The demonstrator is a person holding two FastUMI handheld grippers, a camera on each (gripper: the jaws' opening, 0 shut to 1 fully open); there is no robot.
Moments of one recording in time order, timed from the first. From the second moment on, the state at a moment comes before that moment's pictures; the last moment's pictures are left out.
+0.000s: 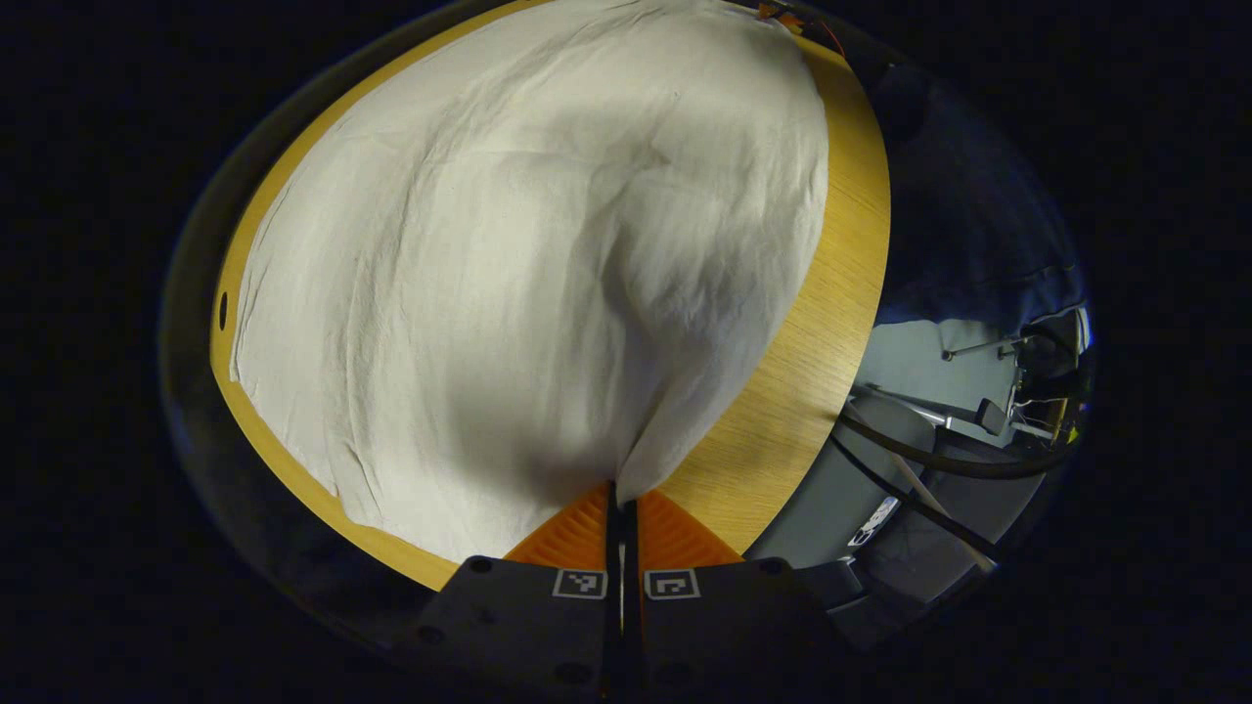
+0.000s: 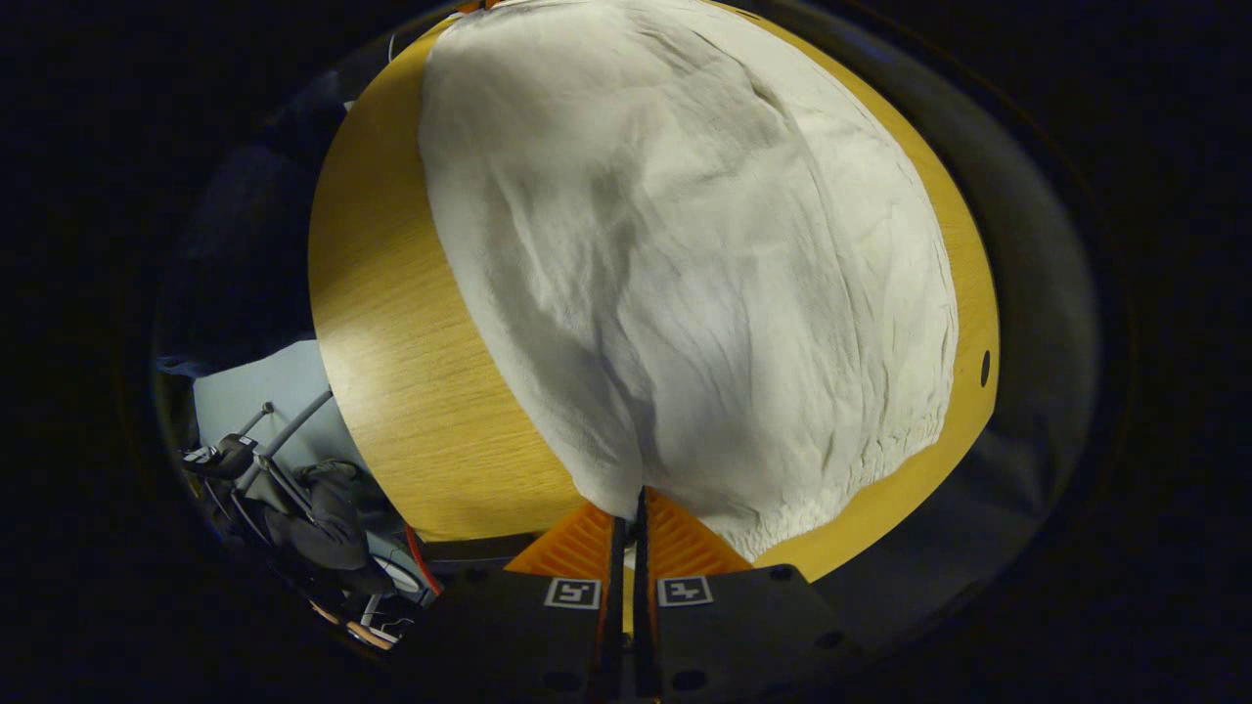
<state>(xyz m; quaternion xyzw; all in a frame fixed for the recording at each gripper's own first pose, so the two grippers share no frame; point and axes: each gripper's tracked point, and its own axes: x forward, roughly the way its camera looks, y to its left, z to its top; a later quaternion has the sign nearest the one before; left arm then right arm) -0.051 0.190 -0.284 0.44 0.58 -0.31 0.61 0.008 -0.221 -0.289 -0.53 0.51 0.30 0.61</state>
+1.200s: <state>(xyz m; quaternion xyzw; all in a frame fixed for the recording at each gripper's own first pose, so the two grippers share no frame) 0.113 0.158 -0.147 0.19 0.30 -0.03 0.93 0.088 -0.180 -0.178 -0.25 0.36 0.08 0.90</state>
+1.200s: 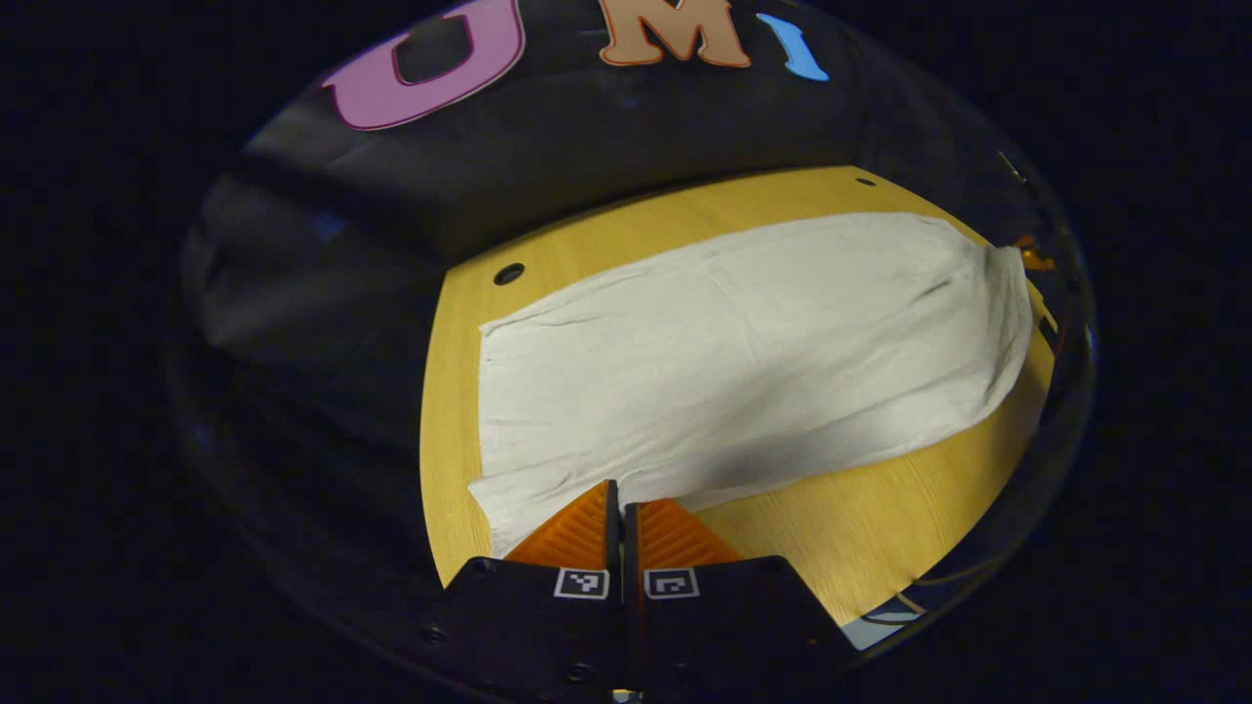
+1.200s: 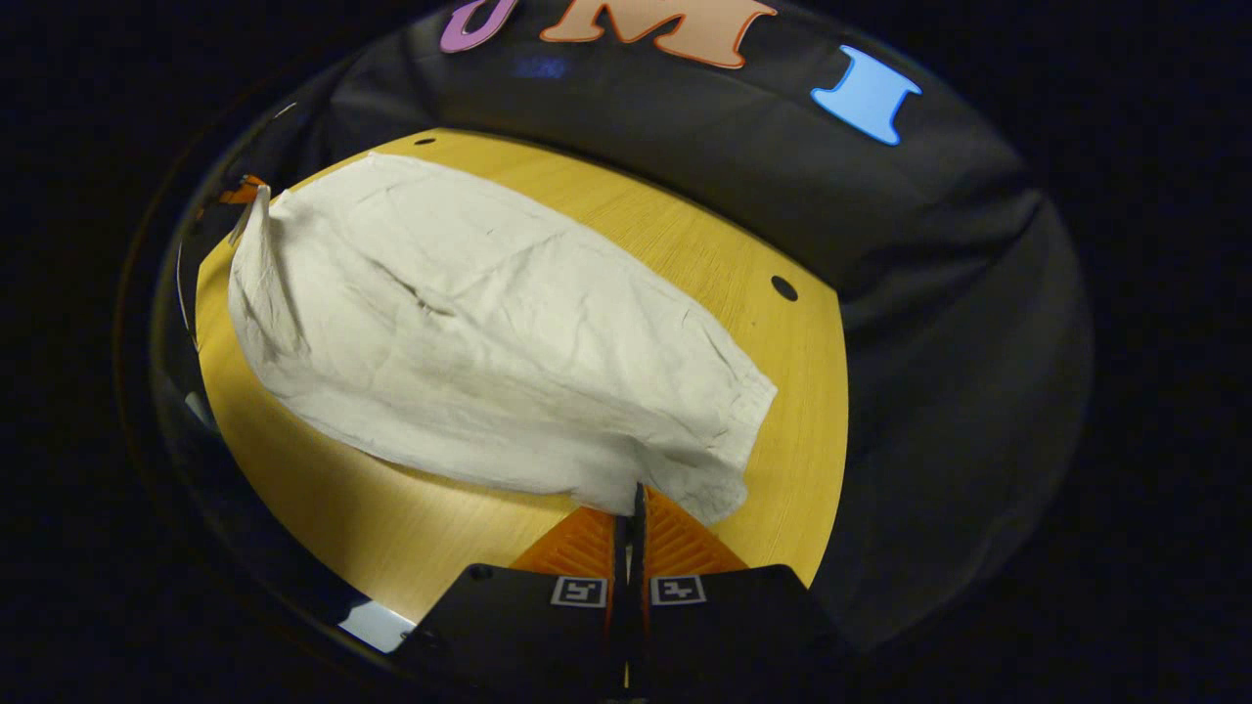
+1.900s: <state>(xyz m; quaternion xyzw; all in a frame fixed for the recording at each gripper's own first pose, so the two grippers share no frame) 0.241 0.146 -0.001 0.03 0.14 0.13 0.98 0.236 -0.170 -0.131 -0.08 0.26 -0.05 0.96</state>
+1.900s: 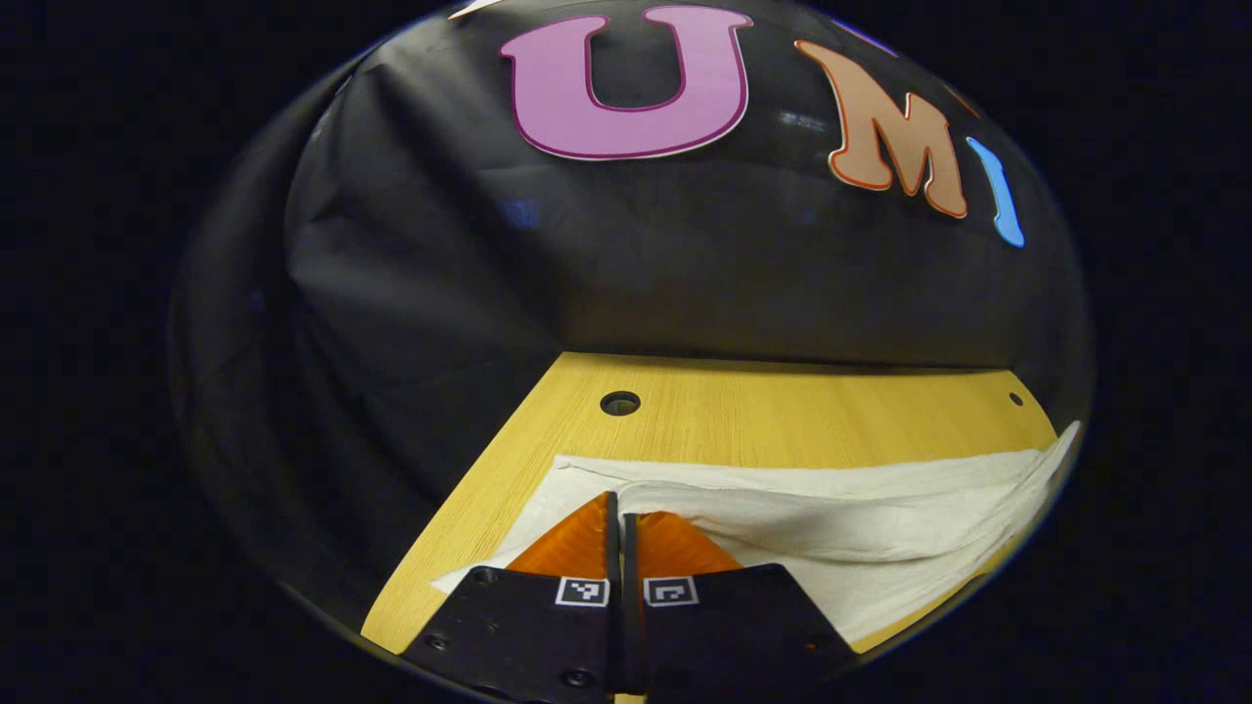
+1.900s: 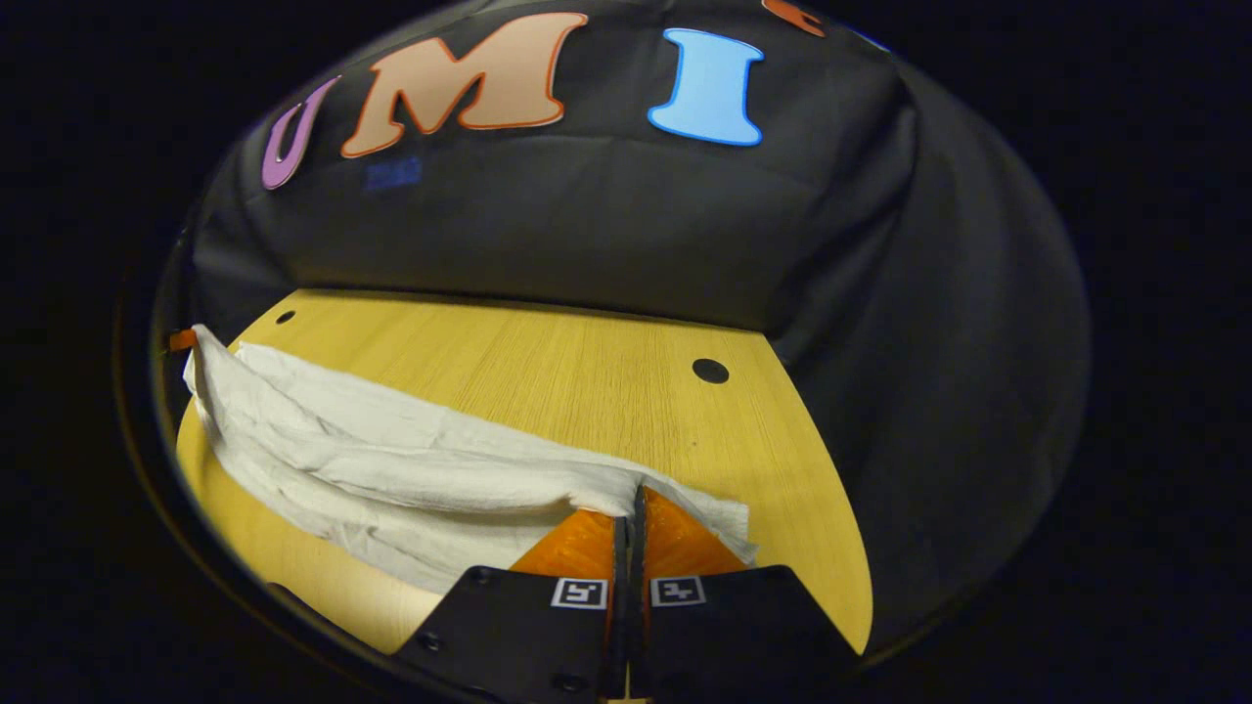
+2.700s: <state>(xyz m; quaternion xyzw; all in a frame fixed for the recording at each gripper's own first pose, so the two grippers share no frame) 0.272 0.151 -0.050 -0.01 0.17 0.18 0.97 0.284 -0.192 -0.167 0.06 0.29 -0.07 0.95</state>
